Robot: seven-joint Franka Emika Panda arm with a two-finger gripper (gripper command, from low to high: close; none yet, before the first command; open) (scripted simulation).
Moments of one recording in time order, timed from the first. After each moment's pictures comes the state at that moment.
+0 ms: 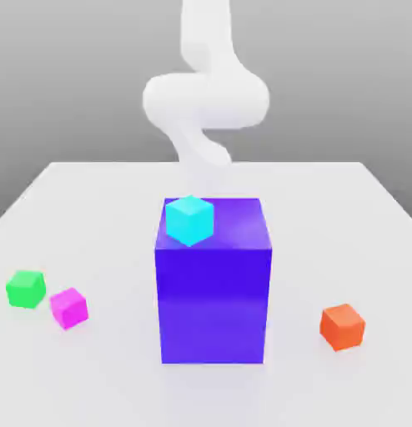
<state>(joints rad) -0.03 -0.72 -0.04 -2.35 -0.01 2.35 0.81</state>
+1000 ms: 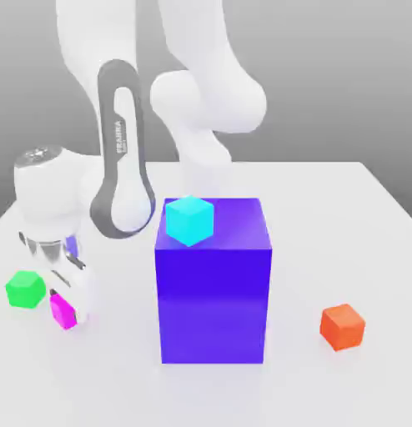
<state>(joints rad) -0.58 0.30 -0.09 -2.77 0.32 3.06 0.60</state>
